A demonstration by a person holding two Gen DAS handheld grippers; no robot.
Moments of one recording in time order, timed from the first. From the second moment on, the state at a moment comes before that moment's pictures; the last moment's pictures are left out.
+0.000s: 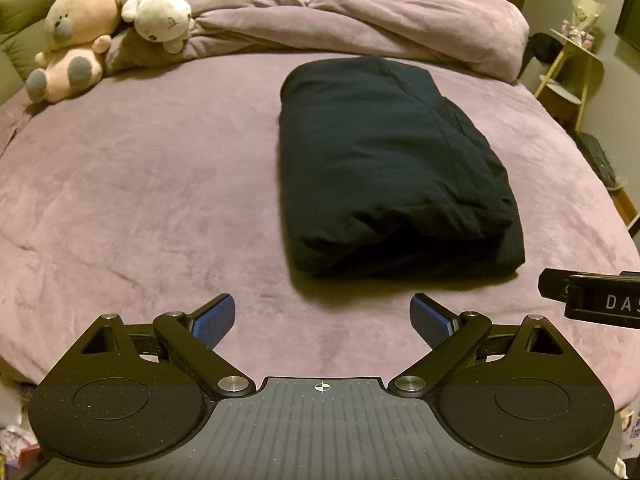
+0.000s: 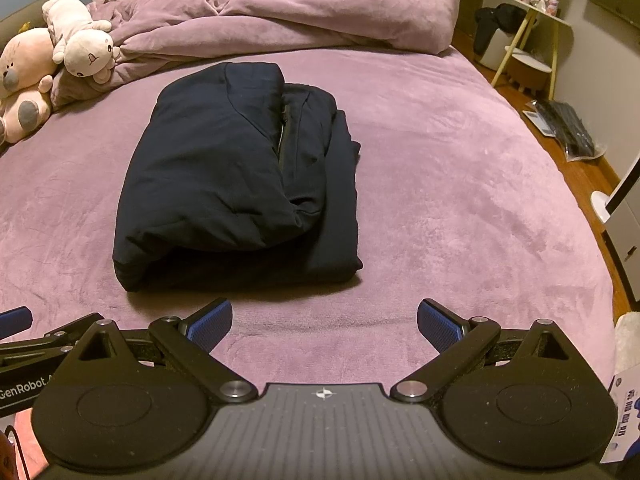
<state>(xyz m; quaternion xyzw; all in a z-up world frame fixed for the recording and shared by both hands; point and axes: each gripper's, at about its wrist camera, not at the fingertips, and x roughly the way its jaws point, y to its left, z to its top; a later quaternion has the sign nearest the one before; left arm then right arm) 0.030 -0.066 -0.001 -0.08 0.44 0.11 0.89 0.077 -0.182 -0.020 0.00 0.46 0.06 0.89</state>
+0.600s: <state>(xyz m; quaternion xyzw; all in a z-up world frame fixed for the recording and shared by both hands) 0.031 -0.065 -0.001 -0.08 0.44 0.10 0.89 0.077 -0.183 -0.020 -0.01 0.46 0.06 0.89</state>
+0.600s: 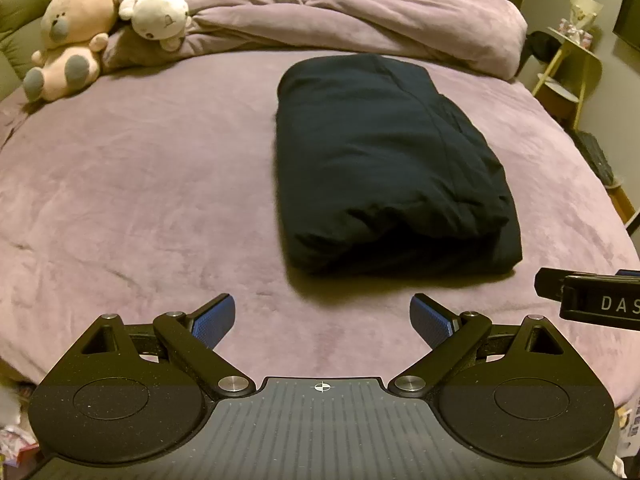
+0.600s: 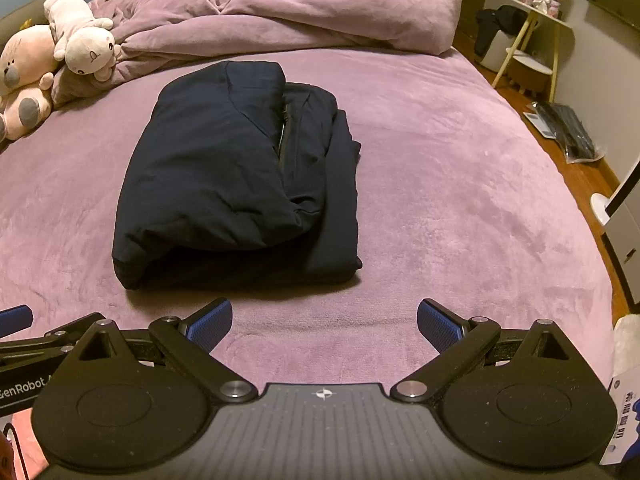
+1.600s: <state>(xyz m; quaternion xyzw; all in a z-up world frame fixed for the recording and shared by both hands) 0.031 -0.068 0.000 -0.09 0.45 0.09 0.89 0.075 -0.182 -0.021 -0.01 0.46 0.06 0.89</state>
